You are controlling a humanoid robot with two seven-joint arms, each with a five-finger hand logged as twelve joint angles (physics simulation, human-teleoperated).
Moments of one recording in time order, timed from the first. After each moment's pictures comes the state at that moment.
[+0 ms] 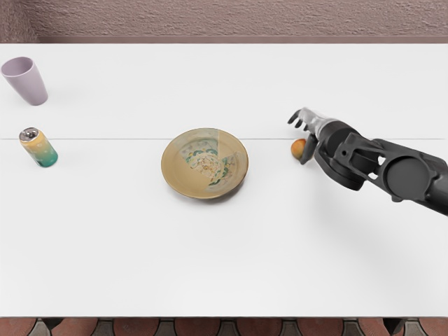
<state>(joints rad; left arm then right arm) -0.02 0.00 -0.04 -0.29 -0.08 -0.04 0.10 1.07 -0.30 0.18 1.04 -1.10 -0.17 -0.61</state>
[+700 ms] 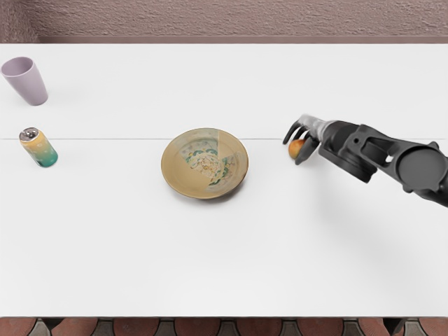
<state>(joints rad) -0.02 0.00 -0.04 -0.29 -0.08 -0.04 0.10 1.07 -0.34 0.23 1.07 -0.94 -0.09 -0.61</state>
